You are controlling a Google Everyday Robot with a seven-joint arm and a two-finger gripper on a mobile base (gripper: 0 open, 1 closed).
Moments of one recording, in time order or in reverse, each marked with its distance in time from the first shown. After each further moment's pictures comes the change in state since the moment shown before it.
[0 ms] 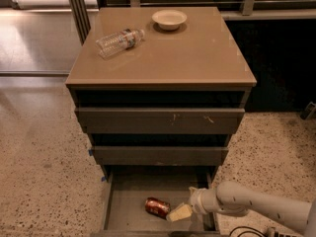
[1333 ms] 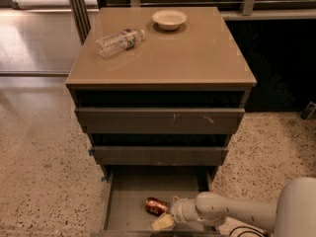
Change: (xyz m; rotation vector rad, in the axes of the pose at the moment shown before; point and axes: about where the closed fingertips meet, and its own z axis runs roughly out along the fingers) arm 0.017 0.032 0.090 -0.044 -0.013 -0.005
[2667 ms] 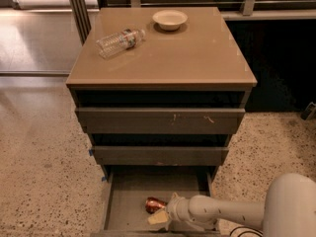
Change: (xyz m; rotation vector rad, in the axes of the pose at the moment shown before) arm -0.004 -0.031 0.025 0.157 -0.039 0.024
